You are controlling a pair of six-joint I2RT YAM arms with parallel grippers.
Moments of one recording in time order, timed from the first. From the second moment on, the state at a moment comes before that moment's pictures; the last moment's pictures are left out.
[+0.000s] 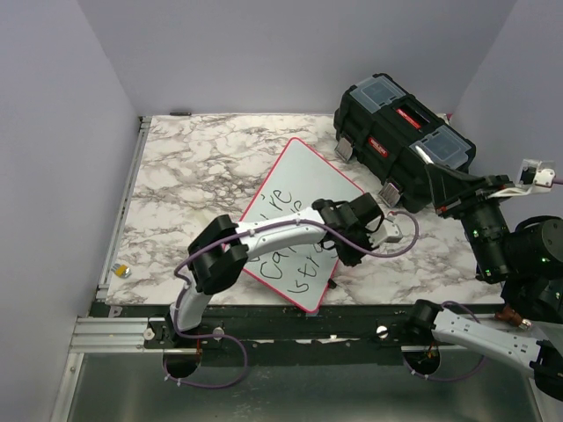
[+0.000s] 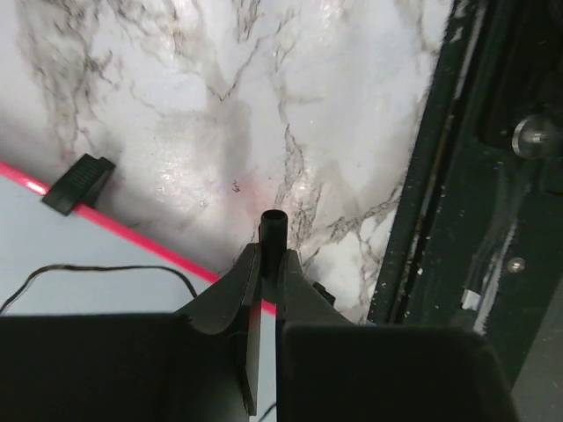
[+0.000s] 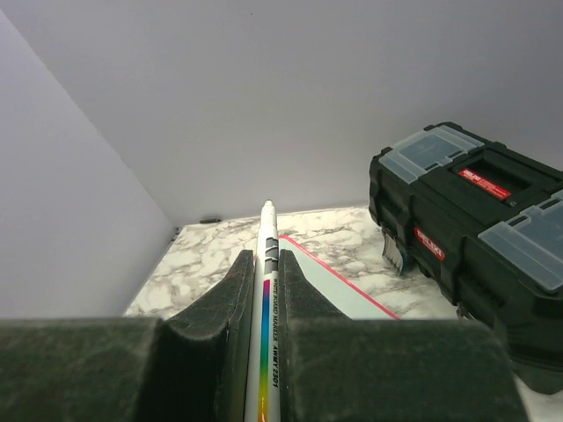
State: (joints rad) left arm -1.13 2.08 1.70 -0.69 0.30 0.15; right arm 0.96 0.59 1.21 -0.33 0.70 0.17
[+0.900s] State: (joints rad) left arm -0.96 1.41 1.34 -0.74 0.25 0.32; right arm 0.96 0.64 1.22 -0.39 0.57 0.28
